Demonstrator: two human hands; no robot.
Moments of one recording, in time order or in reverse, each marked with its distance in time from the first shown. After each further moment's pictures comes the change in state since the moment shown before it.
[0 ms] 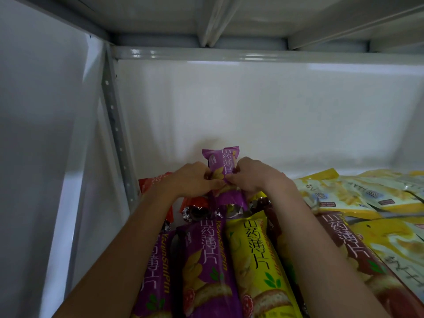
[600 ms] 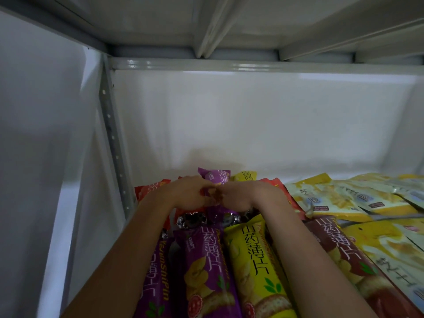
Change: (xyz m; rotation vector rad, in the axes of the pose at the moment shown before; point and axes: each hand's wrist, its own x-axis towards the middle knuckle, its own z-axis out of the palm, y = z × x) left_hand -0.010 0.006 -0.003 0.235 -0.150 0.112; right_hand 0.003 -0.011 0.019 -0.168 -0.291 -0.034
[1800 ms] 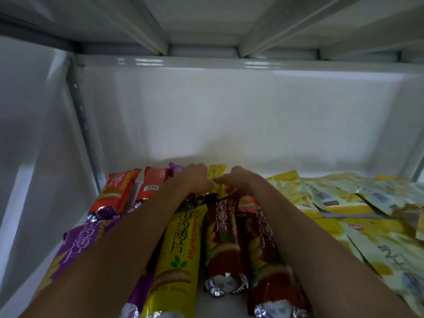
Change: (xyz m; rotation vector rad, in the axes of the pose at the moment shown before) left_hand 0.077 0.119 0.027 -0.071 0.149 -0.366; right_hand 0.022 0.150 -0.009 0.628 0.187 0.122
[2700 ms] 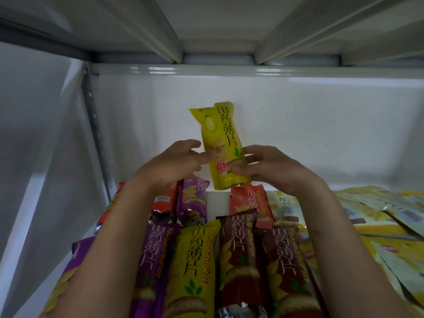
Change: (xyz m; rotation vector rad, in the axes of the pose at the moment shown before) left_hand -0.065 -0.020 -0.078 -0.763 0.152 0.041; right_hand -0.051 -0.025 -0.061 0.447 -0.169 -0.446
